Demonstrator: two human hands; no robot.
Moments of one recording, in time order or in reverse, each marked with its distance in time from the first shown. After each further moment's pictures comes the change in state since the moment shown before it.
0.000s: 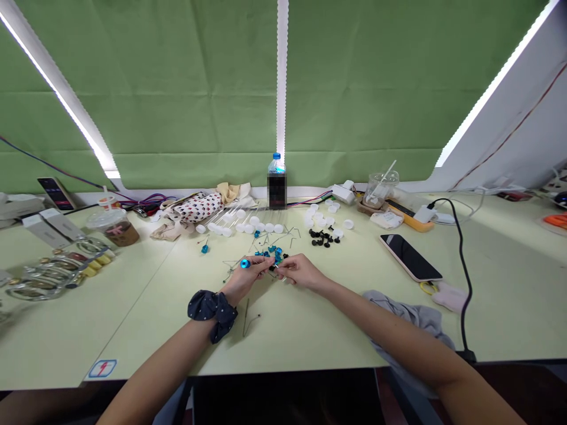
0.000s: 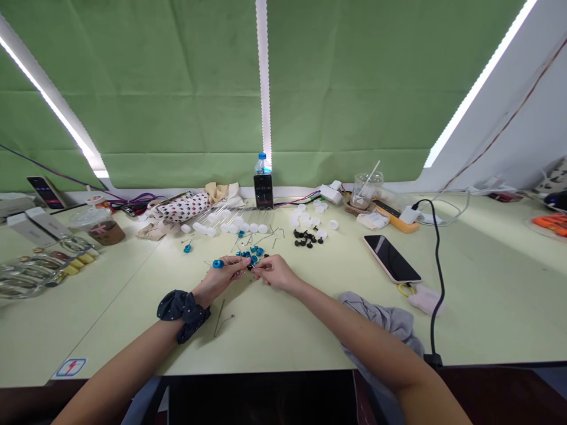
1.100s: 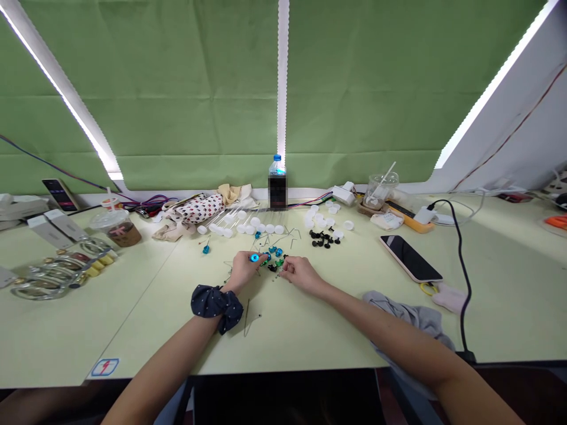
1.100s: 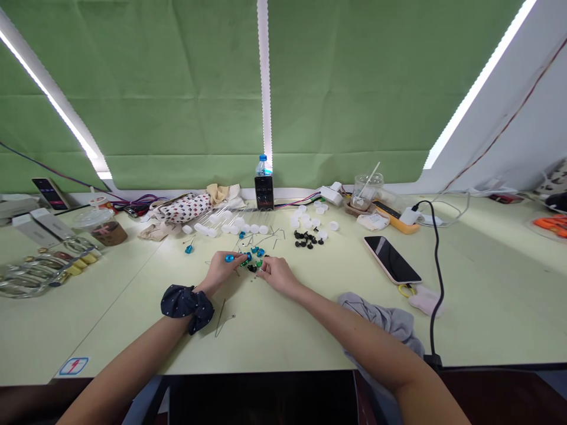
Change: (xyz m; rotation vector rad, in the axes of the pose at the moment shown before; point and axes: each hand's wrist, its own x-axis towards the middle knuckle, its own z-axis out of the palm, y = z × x) left_hand 0.018 -0.010 -0.018 0.441 0.328 0.117; right_hand 0.005 0.017 0.002 -0.407 0.191 -0.099
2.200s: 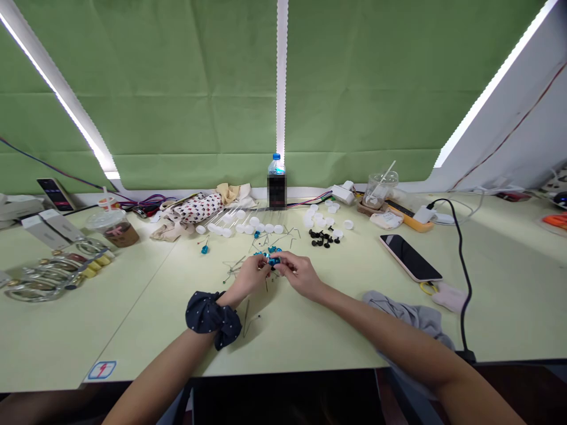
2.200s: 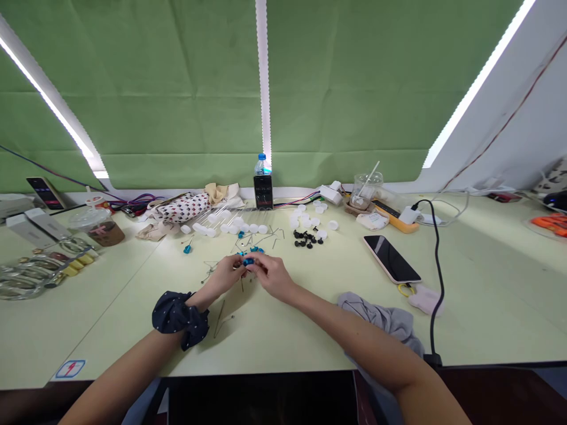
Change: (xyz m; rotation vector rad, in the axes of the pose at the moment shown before) left_hand -0.024 0.028 0.004 0.012 -0.217 0.110; right_hand -0.016 -0.031 -0.005 0.207 0.098 -0.333
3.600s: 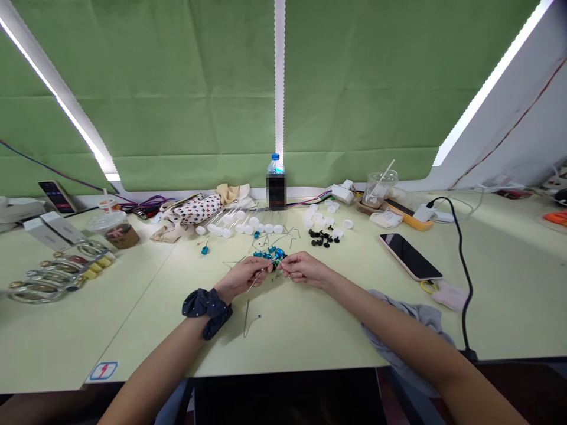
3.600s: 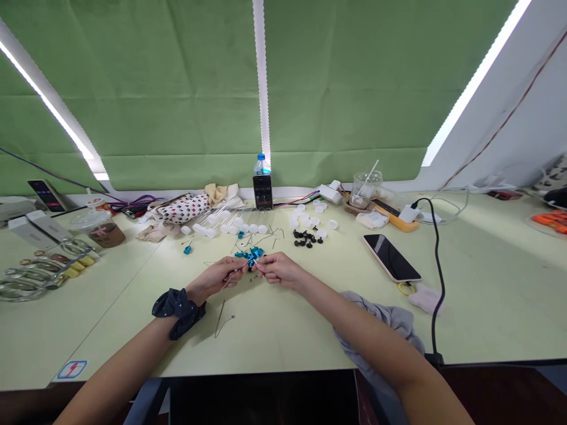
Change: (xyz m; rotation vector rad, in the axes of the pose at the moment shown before) left_hand 0.004 -0.004 -0.019 -0.694 -0.531 -0.297; right_hand 0.014 0.021 -0.020 0.716 -0.292 0.611
